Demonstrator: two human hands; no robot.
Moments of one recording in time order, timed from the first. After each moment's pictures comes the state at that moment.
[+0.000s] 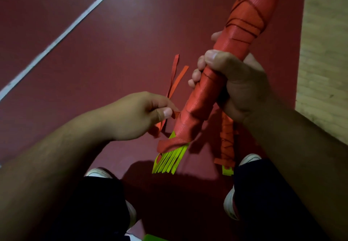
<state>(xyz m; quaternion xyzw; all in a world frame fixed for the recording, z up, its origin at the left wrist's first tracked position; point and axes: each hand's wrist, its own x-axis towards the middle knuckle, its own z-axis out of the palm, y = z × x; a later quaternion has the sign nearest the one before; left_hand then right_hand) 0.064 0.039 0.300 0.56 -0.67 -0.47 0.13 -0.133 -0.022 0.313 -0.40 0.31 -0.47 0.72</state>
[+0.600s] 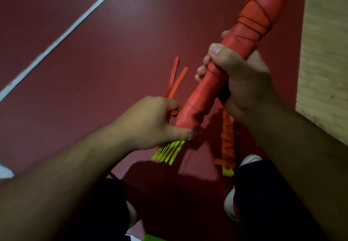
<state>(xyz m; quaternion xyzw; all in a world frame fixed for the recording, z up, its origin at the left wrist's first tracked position) 0.041 0.042 0.291 0.60 -0.74 -0.29 0.10 -0.133 -0.024 0.313 -0.41 0.35 -0.52 0.67</state>
